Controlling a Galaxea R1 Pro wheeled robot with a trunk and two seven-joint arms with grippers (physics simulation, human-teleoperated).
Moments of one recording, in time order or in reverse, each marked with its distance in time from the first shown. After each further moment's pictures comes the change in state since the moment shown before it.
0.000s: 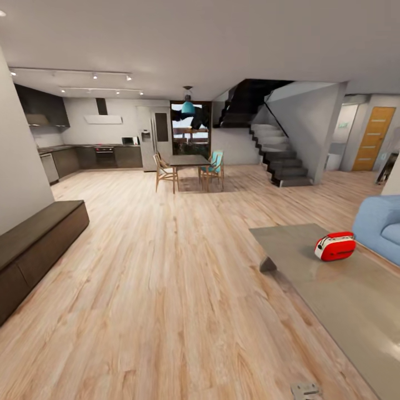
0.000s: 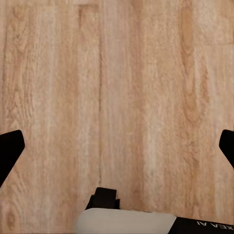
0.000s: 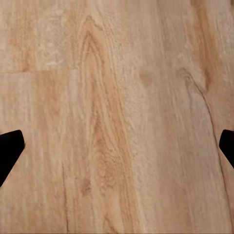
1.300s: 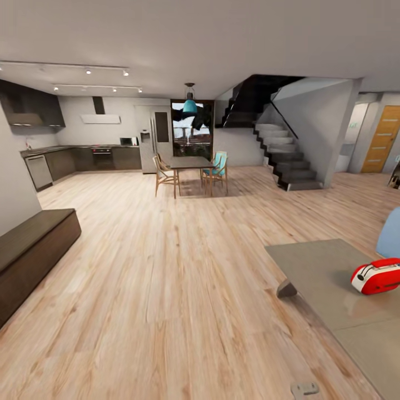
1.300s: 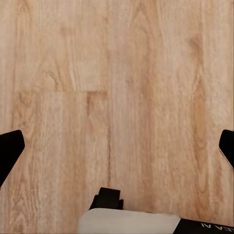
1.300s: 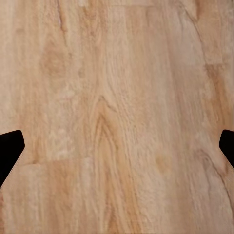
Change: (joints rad) left arm 0.000 -0.001 0.002 0.000 -0.001 -0.002 0.018; right arm 0.001 0.002 0.000 0.000 0.000 0.000 0.000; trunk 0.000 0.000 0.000
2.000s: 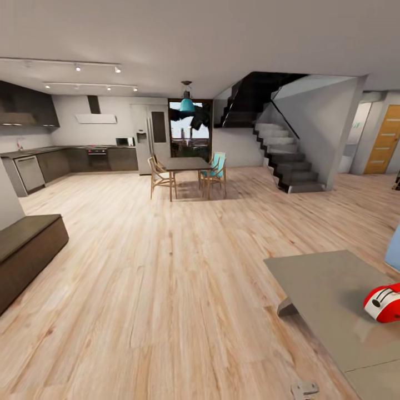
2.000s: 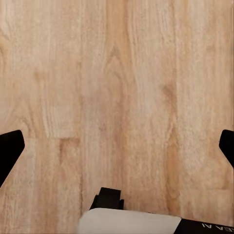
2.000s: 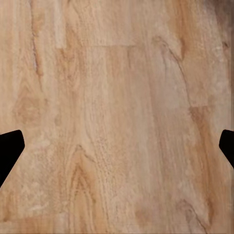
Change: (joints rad) left arm 0.000 0.000 0.000 0.000 0.000 0.000 0.003; right arm -0.001 0.000 0.000 0.000 0.000 0.000 0.000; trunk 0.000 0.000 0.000
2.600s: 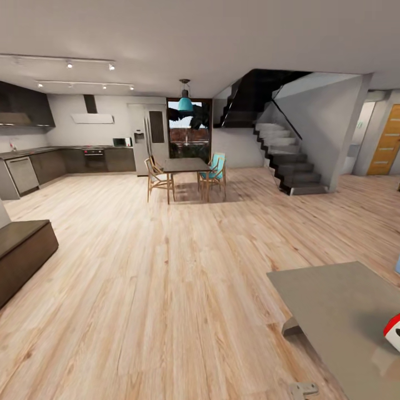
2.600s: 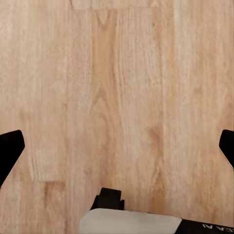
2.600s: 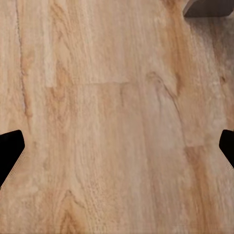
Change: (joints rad) left arm 0.000 0.001 0.001 0.000 0.000 -0.001 0.000; right arm 0.000 0.000 0.001 0.001 0.000 0.000 0.007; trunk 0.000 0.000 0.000
